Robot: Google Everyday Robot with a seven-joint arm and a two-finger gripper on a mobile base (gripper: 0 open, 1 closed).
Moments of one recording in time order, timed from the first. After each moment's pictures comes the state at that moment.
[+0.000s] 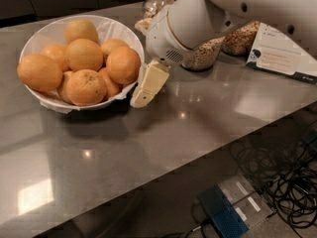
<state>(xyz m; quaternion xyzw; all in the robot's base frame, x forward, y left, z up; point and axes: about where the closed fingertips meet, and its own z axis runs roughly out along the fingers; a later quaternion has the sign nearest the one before) 0.533 0.039 0.955 -0.68 0.62 0.10 0.38</state>
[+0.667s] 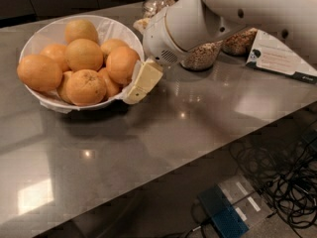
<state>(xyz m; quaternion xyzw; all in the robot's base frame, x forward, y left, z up) 0.544 0.050 0.954 -0.66 0.62 0.13 0.40</state>
